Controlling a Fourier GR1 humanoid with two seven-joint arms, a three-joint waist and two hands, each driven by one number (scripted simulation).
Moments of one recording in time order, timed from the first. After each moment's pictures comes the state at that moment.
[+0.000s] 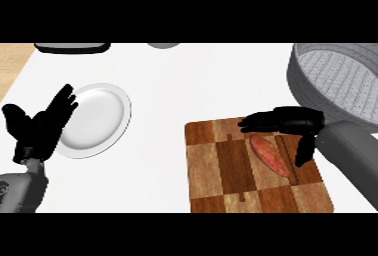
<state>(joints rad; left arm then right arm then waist) -0.20 0.36 0.05 -1.38 0.17 0.01 0.20 -0.71 -0.61 0.75 -0.84 0.45 0.32 -0.96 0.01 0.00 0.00</state>
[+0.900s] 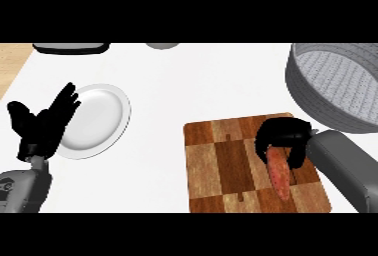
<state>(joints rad) -0.22 0.33 0.08 -1.36 0.14 0.00 0.20 -0.67 -0.53 0.75 -0.78 0.66 0.17 -1.01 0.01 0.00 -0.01</state>
